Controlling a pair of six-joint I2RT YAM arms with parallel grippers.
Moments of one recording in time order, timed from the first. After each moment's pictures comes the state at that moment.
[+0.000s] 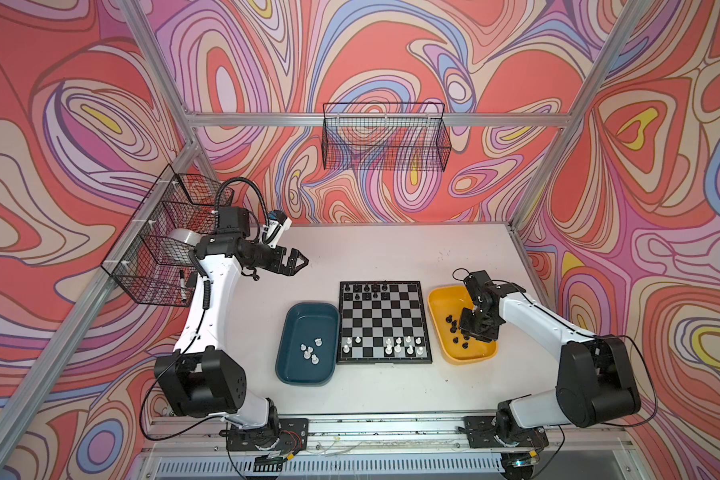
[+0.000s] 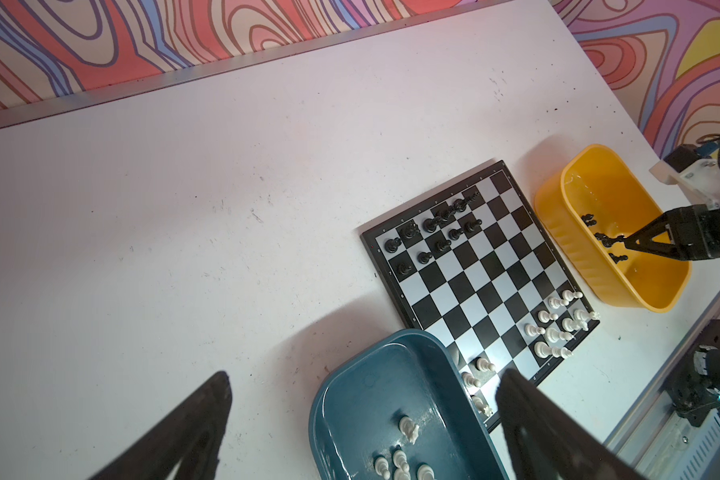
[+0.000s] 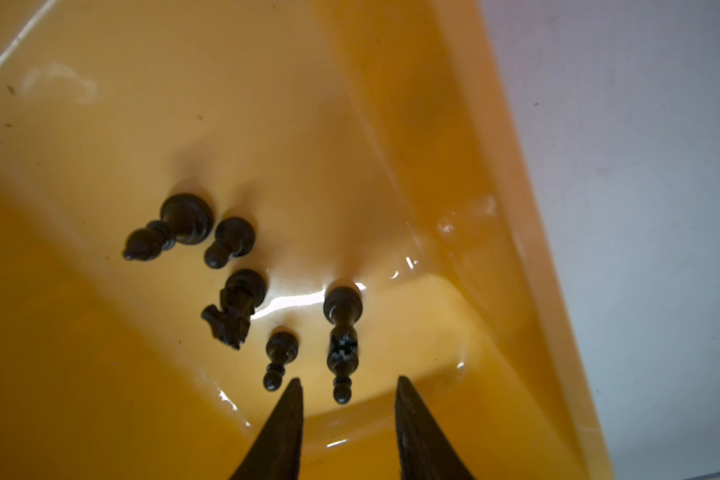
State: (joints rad) left arm 0.11 1.52 1.57 -1.04 0.57 0.34; right arm 0.18 1.46 0.91 -0.92 0.03 0.58
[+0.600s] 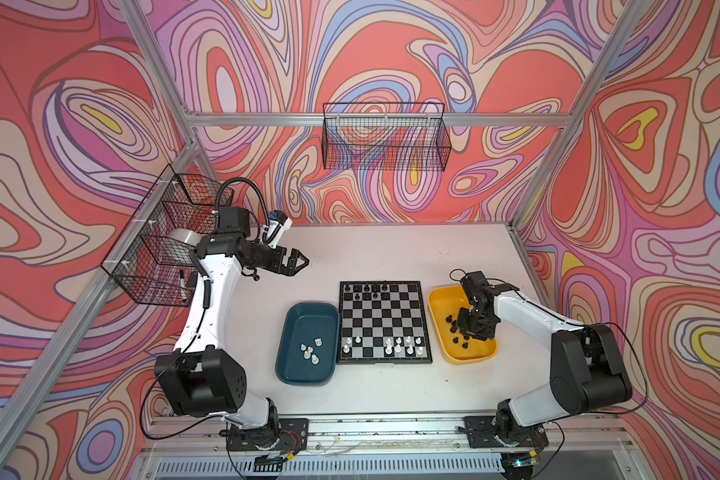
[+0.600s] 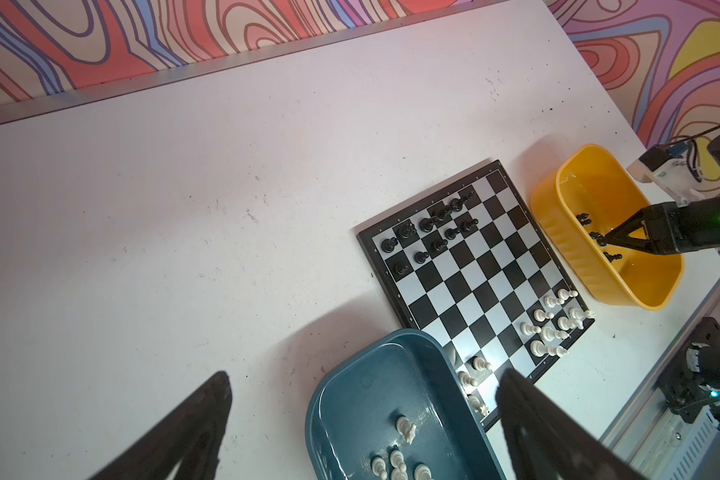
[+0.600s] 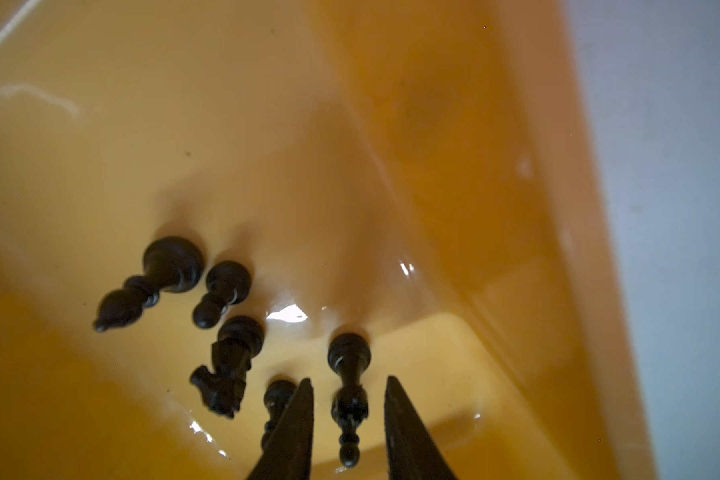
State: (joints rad) left arm 0.11 1.52 1.57 -1.04 0.58 0.34; right arm 0.18 1.52 0.90 -0.85 0.05 0.58
